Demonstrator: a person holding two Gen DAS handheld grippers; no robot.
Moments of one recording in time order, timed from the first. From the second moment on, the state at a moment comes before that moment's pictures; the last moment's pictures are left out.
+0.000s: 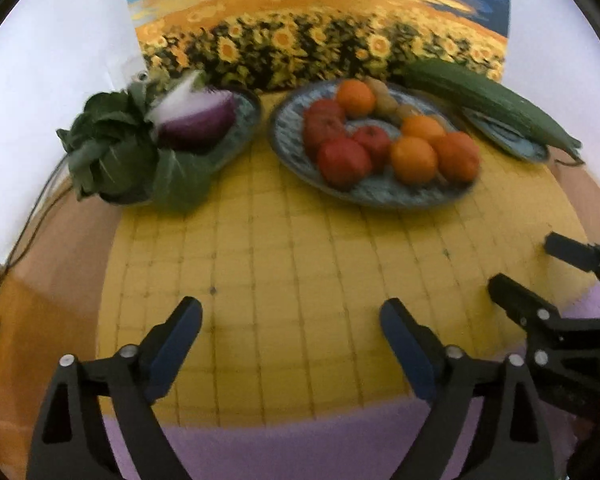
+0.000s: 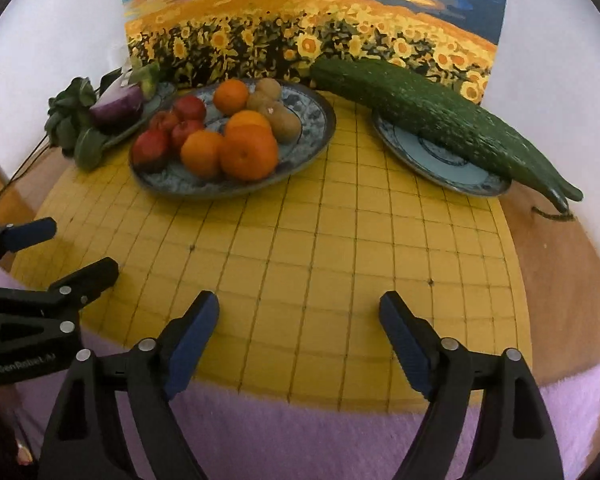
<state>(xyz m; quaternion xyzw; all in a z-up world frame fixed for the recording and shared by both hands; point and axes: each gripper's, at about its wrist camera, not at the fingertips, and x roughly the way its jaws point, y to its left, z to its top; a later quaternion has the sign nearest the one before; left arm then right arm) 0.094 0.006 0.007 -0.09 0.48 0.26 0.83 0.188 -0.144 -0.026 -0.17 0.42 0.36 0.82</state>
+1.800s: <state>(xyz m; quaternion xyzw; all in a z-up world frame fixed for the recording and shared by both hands) 0.097 0.033 -0.001 -0.14 0.45 0.25 0.85 0.206 -0.130 -0.034 -0.16 0.40 0.36 0.83</state>
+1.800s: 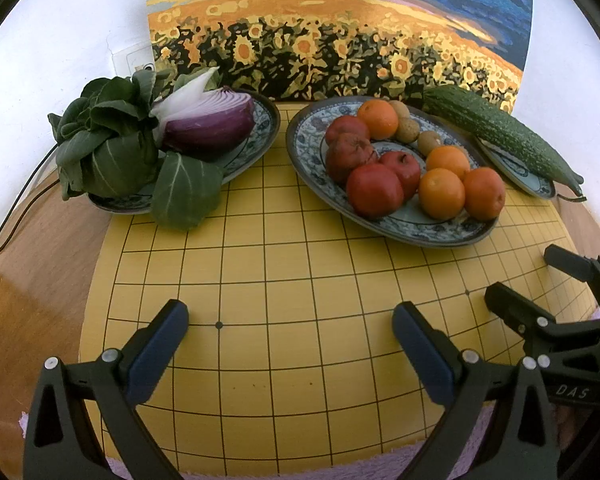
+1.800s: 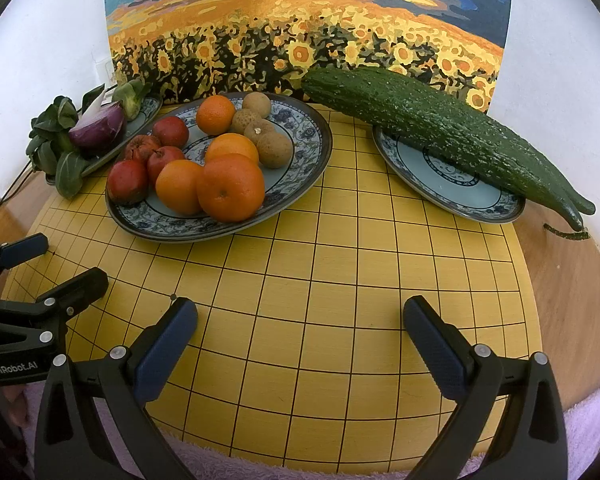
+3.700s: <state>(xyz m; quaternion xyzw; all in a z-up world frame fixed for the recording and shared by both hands) 0.098 0.034 -0.001 -0.14 0.45 0.25 0.85 0.208 -0.130 -0.035 -0.16 0.40 0.36 0.83</state>
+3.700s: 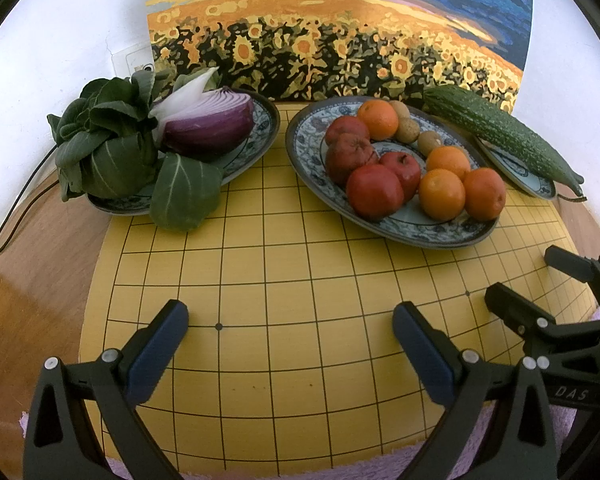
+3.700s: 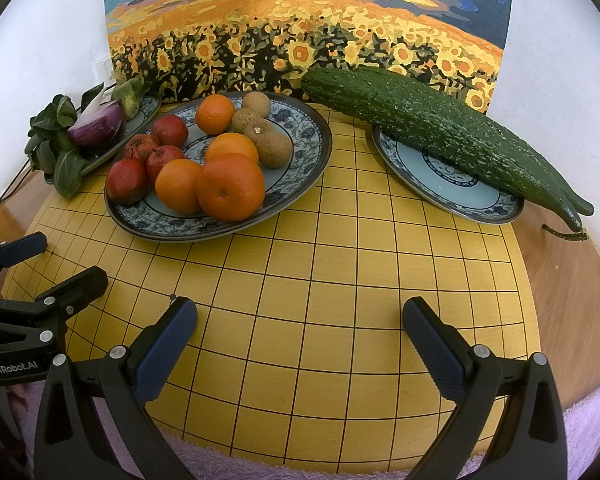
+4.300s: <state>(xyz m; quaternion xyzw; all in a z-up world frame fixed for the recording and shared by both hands) 0.098 0.034 -0.001 -0.14 0.45 0.25 0.85 0.207 -0.130 -0.035 -0.16 0.40 0.36 0.83</state>
